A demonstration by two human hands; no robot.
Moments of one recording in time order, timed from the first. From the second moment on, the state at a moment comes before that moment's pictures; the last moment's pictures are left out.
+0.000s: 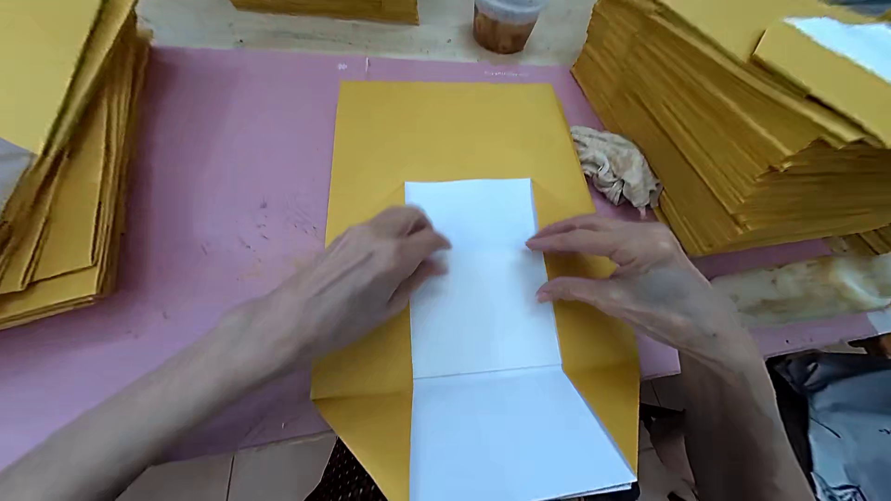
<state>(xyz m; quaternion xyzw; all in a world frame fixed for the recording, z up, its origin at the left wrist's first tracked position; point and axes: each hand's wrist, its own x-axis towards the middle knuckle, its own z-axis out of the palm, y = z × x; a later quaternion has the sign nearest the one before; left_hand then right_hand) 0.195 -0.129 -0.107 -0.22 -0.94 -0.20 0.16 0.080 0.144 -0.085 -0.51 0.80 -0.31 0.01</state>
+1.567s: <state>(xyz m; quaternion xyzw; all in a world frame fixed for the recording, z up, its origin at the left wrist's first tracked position) 0.143 -0.116 -0.093 -0.07 -0.93 -0.36 -0.05 0.055 0.121 -0.082 -0.54 0.80 -0.22 0.12</state>
